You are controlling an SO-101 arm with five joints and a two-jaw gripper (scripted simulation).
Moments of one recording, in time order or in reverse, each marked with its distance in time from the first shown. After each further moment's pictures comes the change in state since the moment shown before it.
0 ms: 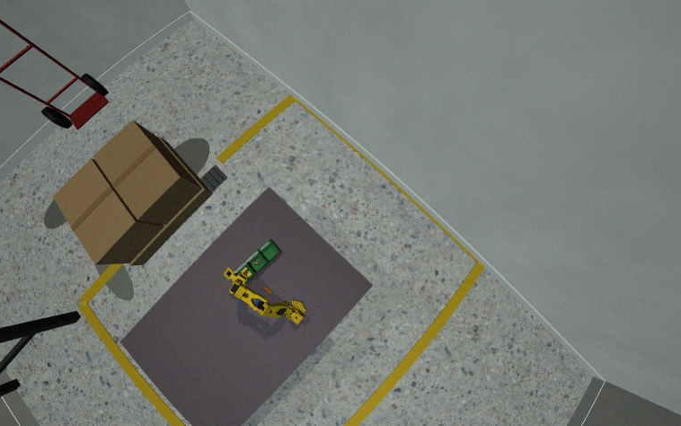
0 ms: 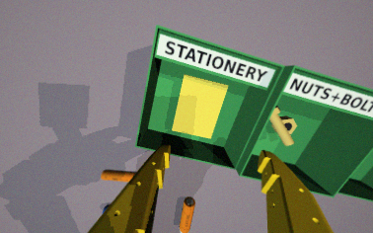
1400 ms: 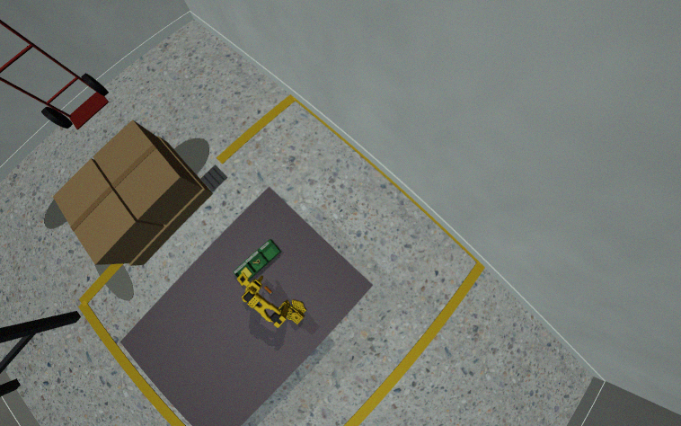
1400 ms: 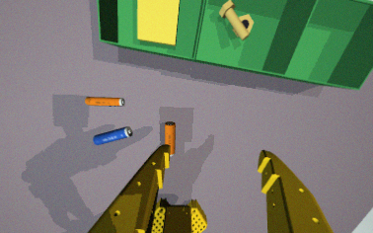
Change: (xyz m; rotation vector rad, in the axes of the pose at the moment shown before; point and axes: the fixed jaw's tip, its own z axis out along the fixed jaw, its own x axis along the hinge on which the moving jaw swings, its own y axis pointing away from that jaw) arm 0.067 -0.031 -0.063 0.034 0.043 0.093
